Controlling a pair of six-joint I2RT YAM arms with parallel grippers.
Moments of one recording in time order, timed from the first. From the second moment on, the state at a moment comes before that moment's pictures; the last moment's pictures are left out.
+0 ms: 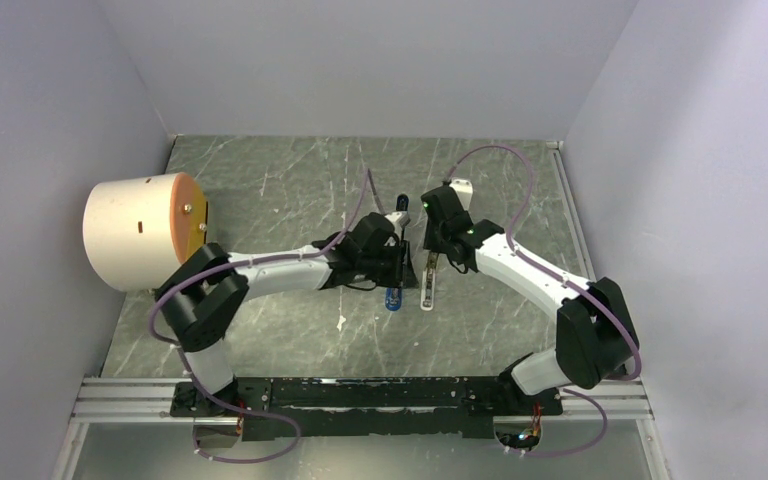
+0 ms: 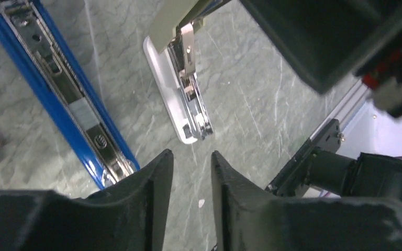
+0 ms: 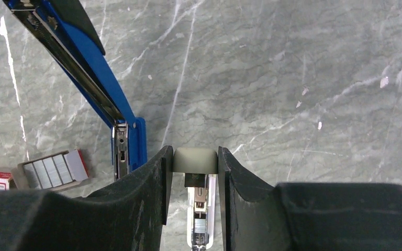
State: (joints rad) left arm -0.91 1.73 1.04 0.00 0.20 -0.71; right arm 0.57 1.44 0.99 -0.42 0.40 0.54
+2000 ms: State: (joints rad) left arm -0.99 1.93 1.14 -0.05 0.09 -0.81; right arm 0.56 1.35 0.91 -0.43 0.31 0.62
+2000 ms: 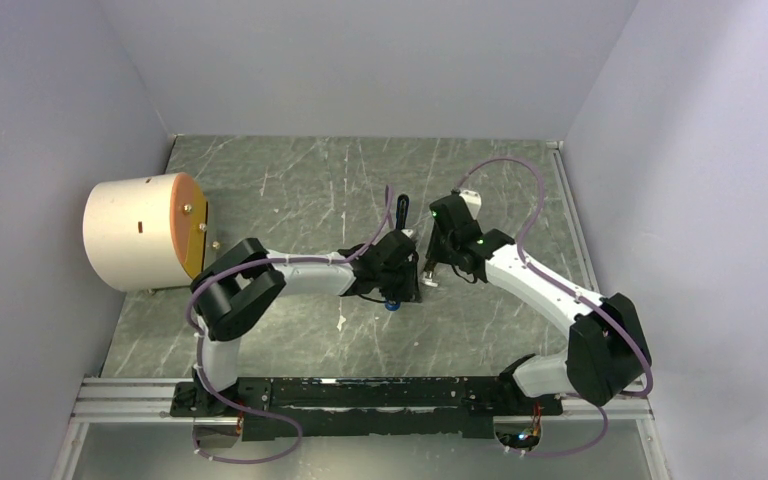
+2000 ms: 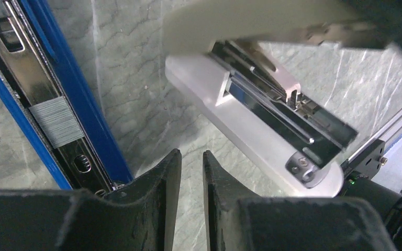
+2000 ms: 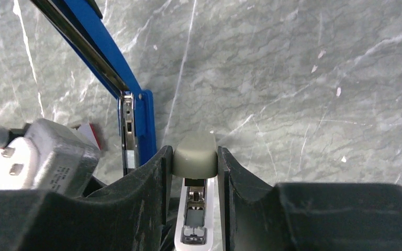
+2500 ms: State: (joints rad) left arm -0.99 1.87 1.14 -0.06 0.08 -0.80; right arm 0.56 1.30 0.85 -0.44 0.29 0.63
